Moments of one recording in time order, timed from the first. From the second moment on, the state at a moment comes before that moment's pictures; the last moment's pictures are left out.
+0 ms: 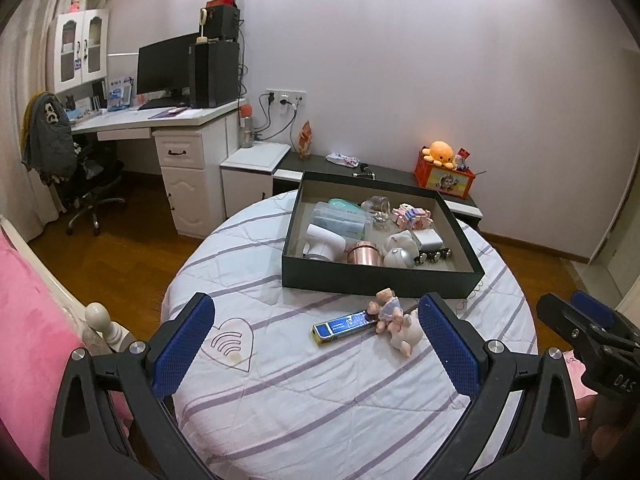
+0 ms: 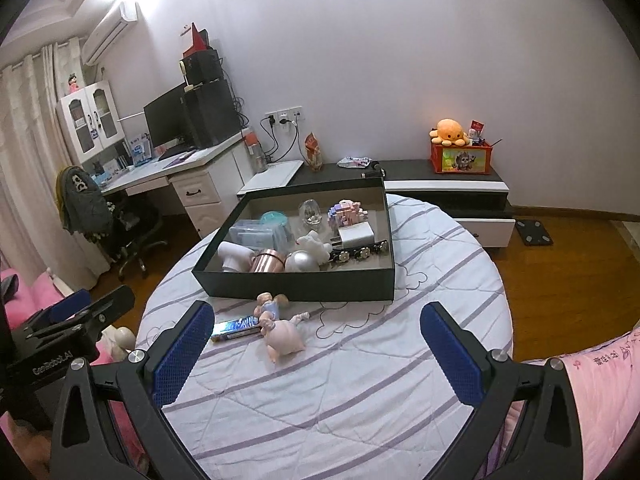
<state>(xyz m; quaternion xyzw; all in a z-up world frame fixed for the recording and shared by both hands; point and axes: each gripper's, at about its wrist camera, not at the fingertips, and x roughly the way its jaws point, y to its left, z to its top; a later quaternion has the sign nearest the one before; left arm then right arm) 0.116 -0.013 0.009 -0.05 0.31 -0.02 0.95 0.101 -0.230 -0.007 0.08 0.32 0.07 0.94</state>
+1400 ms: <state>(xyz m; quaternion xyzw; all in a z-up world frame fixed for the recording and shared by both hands) 0.139 -0.012 -0.047 -0.04 0.38 -0.04 0.92 0.117 -0.219 -0.033 0.07 0.36 0.08 0.93</state>
